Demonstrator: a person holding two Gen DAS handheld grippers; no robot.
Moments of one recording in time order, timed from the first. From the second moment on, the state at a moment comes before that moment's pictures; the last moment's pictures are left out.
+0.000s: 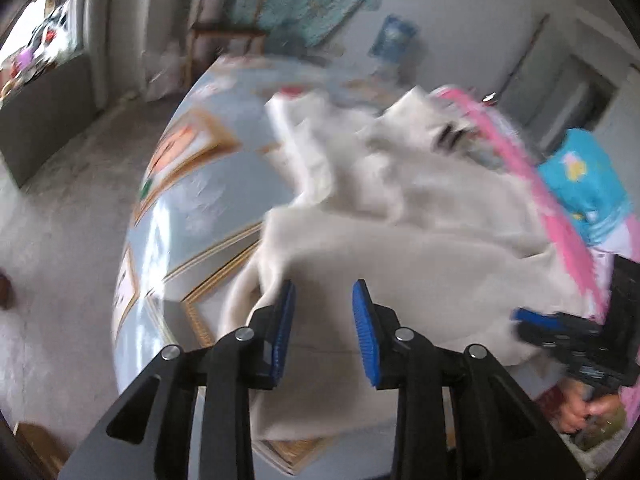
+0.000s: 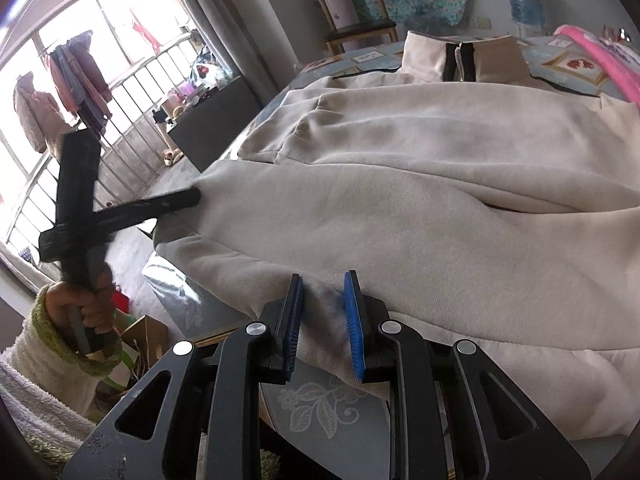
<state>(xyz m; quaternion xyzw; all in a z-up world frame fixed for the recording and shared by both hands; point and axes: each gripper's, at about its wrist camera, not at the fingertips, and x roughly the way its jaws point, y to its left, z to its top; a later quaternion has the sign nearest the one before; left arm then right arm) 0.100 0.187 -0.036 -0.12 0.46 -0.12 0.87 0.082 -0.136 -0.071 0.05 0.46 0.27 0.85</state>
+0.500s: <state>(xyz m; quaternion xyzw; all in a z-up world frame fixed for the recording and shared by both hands) 0.167 0.153 0.030 -0.13 0.44 -0.12 0.88 0.136 -0.201 0.026 0.11 0.45 0.24 0.85</state>
